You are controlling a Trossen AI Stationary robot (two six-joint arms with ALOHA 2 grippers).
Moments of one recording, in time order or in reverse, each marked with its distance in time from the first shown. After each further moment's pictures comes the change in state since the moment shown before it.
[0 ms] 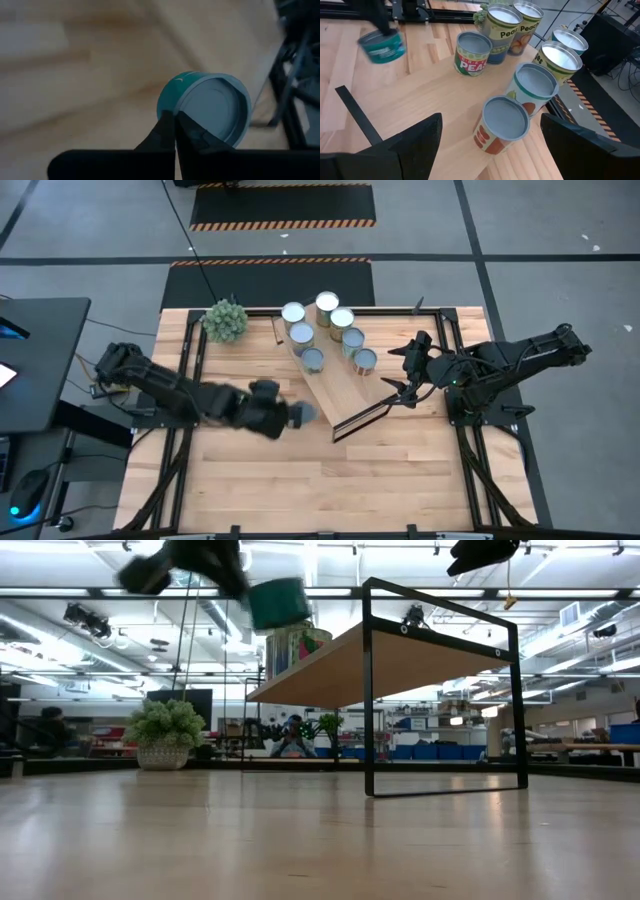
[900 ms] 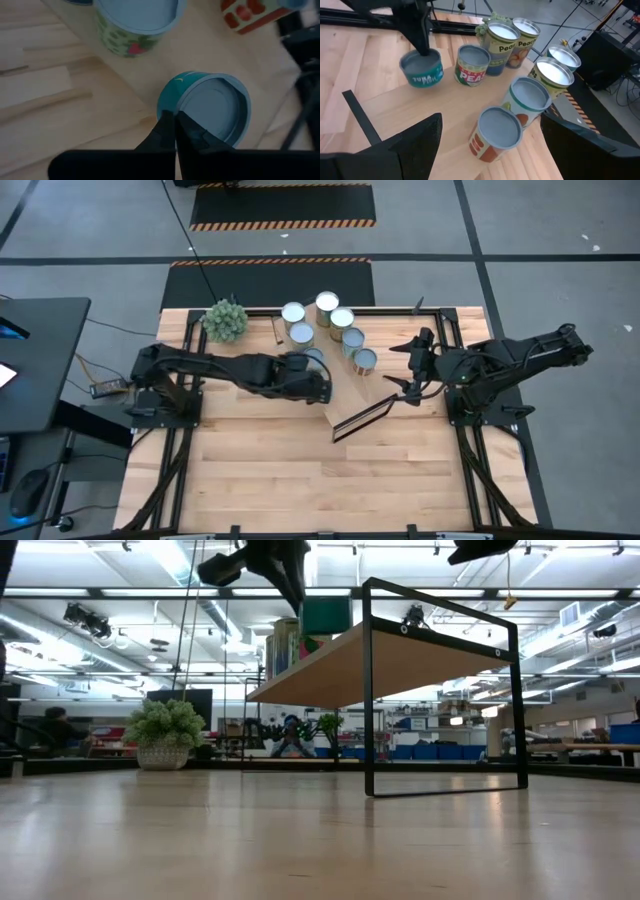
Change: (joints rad) left arm 0.249 0.269 0.473 -0.300 0.151 0.218; right arm 0.001 -0.041 0.000 0.033 -0.007 -0.087
